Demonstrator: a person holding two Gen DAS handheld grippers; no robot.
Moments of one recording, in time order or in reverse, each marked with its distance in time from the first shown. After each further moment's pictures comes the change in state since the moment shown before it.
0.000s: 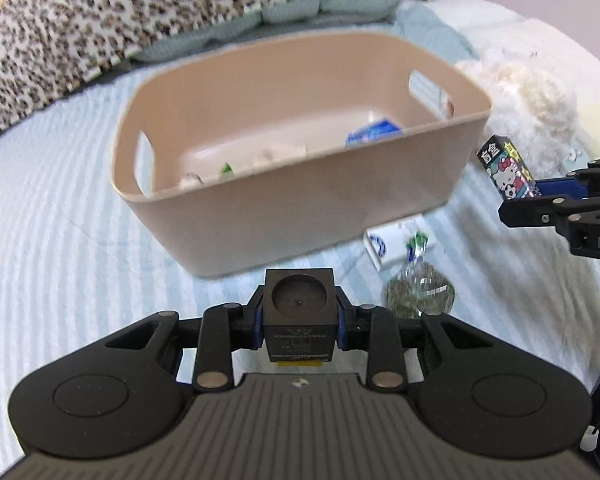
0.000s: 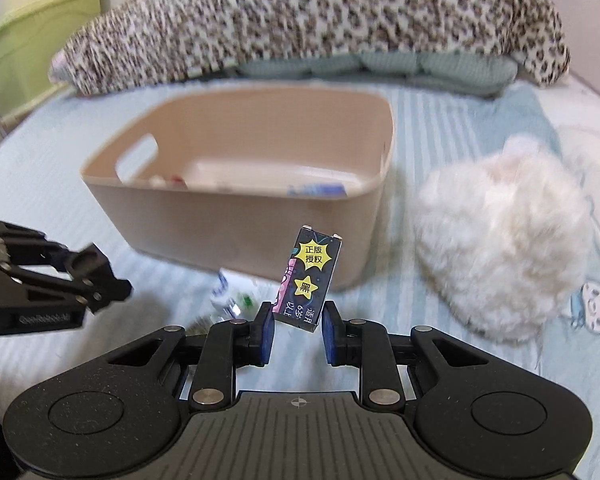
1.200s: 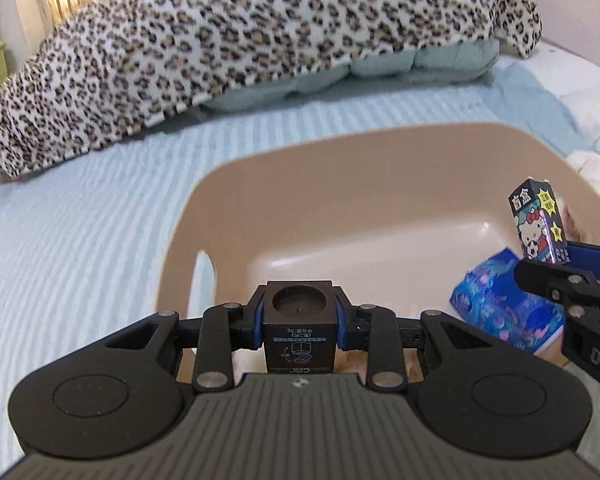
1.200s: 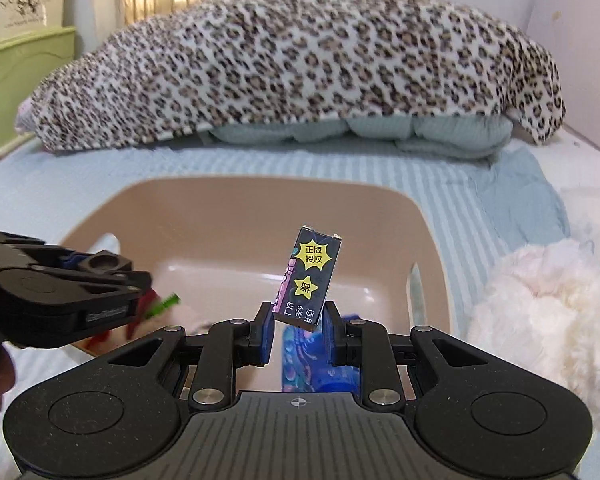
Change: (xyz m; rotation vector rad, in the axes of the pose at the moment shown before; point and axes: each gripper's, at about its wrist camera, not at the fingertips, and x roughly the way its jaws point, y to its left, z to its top) left arm 0.061 0.036 0.093 -0.105 -0.113 0.223; right arm 0.083 0.022 0.069 0.025 -0.142 -0.117
